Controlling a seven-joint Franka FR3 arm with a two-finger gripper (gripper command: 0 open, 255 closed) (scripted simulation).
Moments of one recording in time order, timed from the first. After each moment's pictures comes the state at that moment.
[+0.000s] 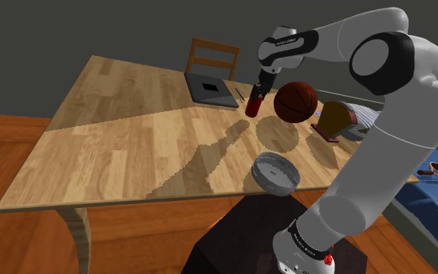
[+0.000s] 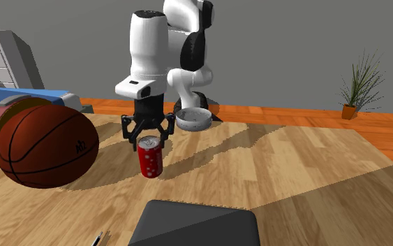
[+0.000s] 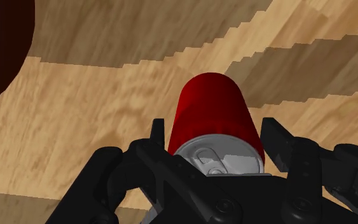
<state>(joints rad) -0.17 0.16 -0.42 -1.89 -0.04 2.10 -0.52</state>
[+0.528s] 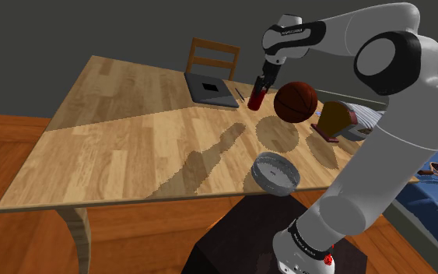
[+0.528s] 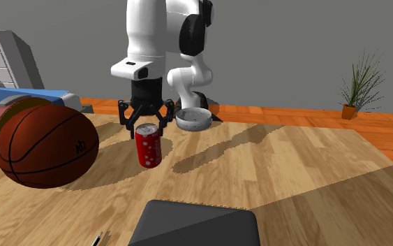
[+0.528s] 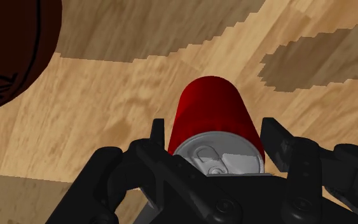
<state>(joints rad) -0.17 0.13 -0.42 -1.82 -0.05 2.00 -0.52</state>
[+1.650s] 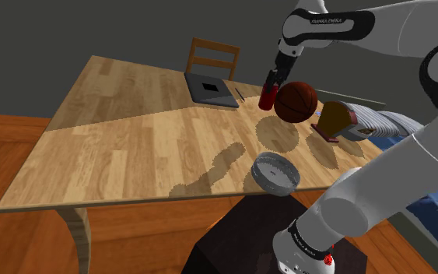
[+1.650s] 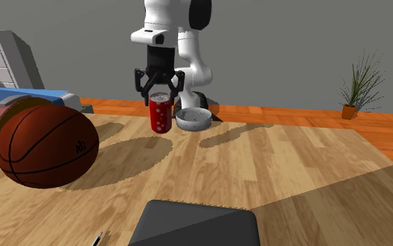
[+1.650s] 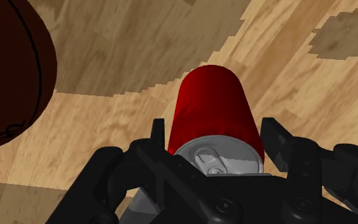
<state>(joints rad) -0.13 -0.18 -0.38 -2.00 -0.18 1.88 -0.41</state>
